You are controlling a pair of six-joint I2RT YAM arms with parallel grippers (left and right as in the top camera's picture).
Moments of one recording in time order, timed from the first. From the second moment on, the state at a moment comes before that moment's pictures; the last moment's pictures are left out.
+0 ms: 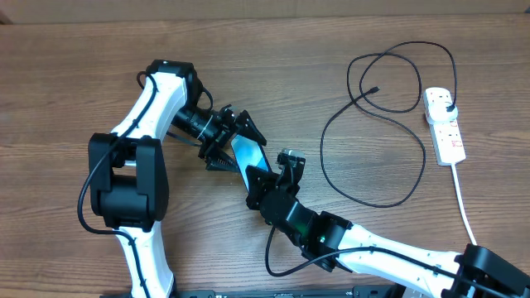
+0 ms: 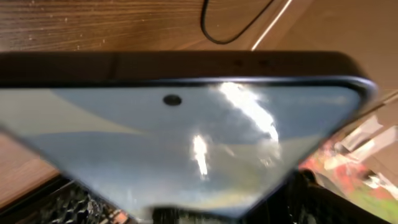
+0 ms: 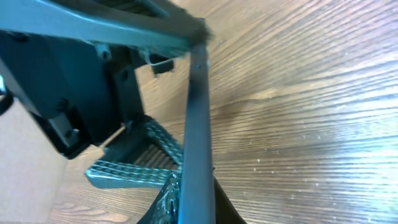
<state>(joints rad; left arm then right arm) -0.12 2.13 1.65 -1.61 1.00 -0.09 1.05 1.44 0.64 0.29 0.43 1.09</state>
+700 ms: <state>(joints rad) 0.24 1.68 1.66 -1.69 0.99 0.08 0.92 1.11 0.64 -0.15 0.41 1.17</state>
